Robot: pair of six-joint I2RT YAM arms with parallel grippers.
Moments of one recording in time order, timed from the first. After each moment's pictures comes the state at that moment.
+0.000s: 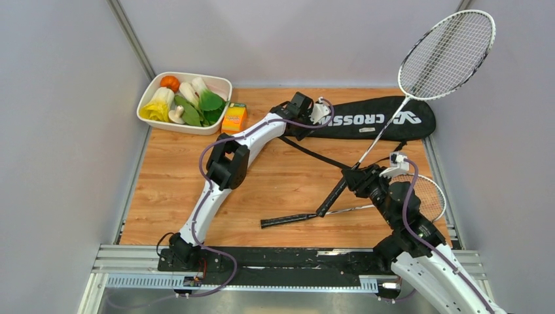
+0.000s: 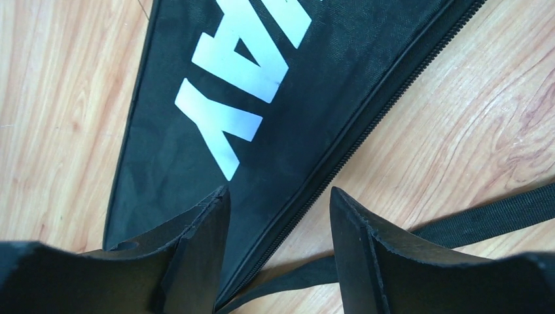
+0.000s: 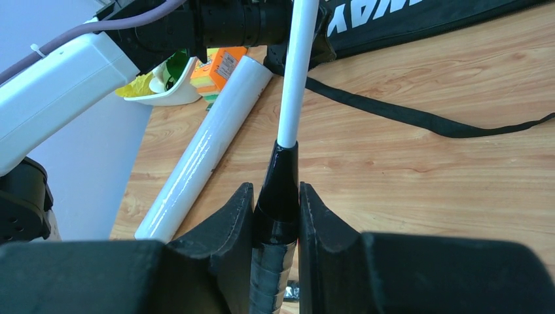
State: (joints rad) left arm -0.67 2.49 2.19 -0.54 0.02 0.44; right arm 0.59 0.36 0.48 -0.29 0.21 0.72
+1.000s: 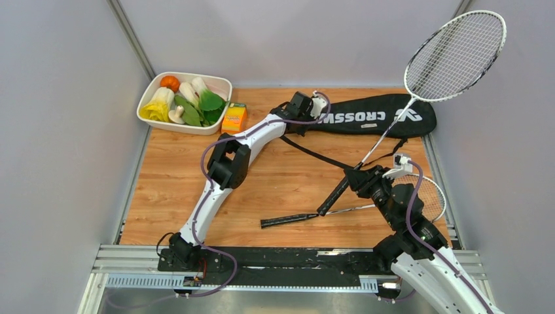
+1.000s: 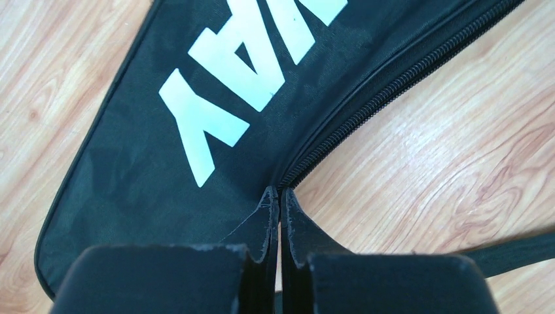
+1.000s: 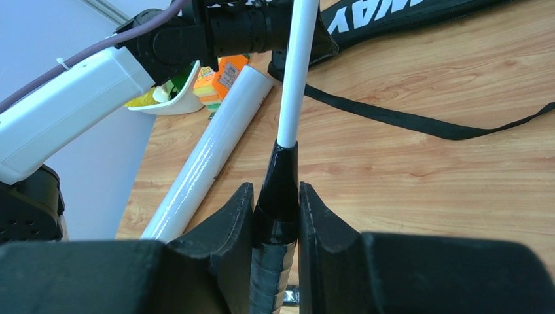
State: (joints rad) left arm -0.67 2.52 2.19 -0.45 0.05 0.21; right arm 0.59 0.33 0.48 -0.30 0.23 0.72
